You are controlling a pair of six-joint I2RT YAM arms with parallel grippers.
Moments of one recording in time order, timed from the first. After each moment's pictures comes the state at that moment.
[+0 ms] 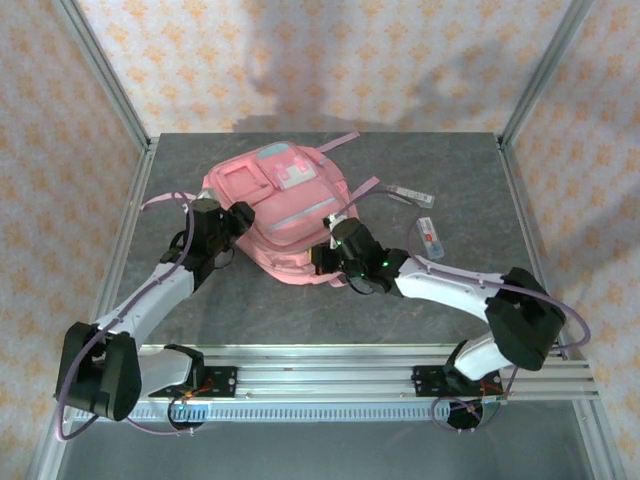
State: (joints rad) left arm -0.20 1.17 0.66 -0.01 0.03 -0.92; right arm 0.86 1.48 0.87 -0.02 -0.07 0.63
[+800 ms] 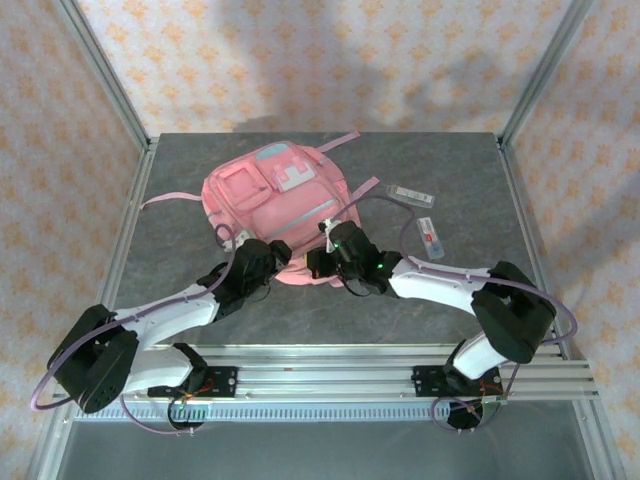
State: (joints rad) left arm -0.61 1.22 0.49 0.09 -0.22 -1.25; right arm 0.86 1.52 0.84 0.06 -0.12 0.64
